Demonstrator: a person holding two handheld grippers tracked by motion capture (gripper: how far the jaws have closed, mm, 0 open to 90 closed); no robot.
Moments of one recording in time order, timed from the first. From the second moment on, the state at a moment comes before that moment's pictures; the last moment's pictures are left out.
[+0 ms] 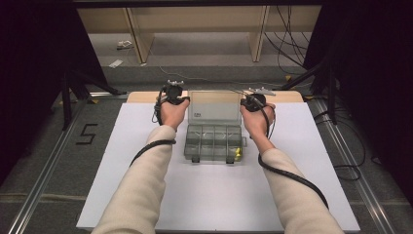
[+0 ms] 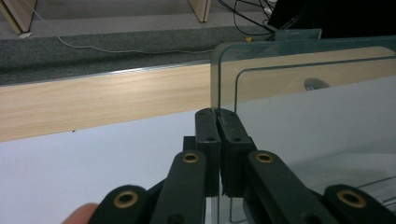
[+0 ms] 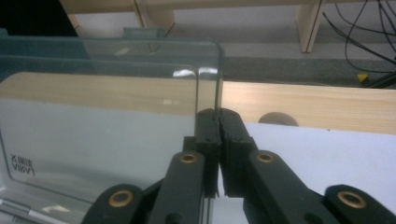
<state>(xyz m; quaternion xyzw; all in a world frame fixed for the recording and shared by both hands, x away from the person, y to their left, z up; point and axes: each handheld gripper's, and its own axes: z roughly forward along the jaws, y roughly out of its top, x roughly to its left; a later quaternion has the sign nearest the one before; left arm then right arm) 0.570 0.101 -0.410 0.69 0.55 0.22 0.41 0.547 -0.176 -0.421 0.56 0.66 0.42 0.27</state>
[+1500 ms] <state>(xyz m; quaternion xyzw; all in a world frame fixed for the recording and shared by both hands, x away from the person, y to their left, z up) 0.553 0.107 -0.402 0.71 0.52 0.24 0.42 0.540 -0.172 -0.395 0.54 0.65 0.44 0.31</state>
